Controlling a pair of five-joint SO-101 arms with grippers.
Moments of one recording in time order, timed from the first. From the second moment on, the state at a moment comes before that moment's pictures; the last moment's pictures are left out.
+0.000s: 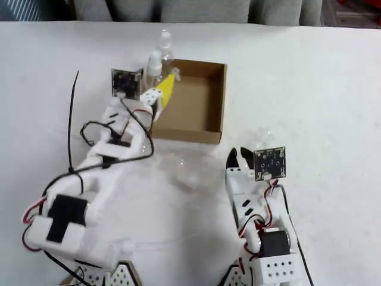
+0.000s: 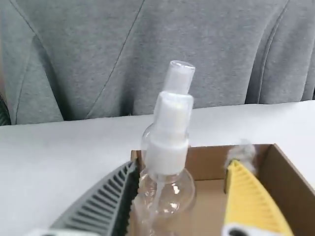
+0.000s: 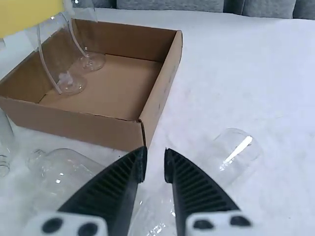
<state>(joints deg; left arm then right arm) 5.6 2.9 48.4 -30.7 3.5 -9.4 -99.2 96.6 36.5 1.4</state>
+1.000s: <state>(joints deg) 8.0 -60.8 73.3 21.9 -0.2 -6.3 -99.2 96.6 36.5 1.4</state>
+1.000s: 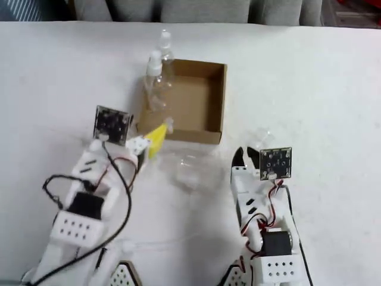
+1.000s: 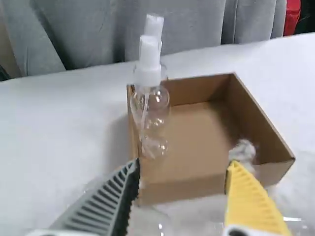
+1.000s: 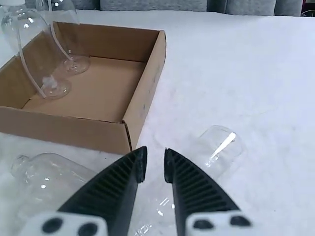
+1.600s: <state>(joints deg) 5.4 -103.7 93.6 46.1 -0.2 -6.3 -99.2 96.6 36.5 1.4</state>
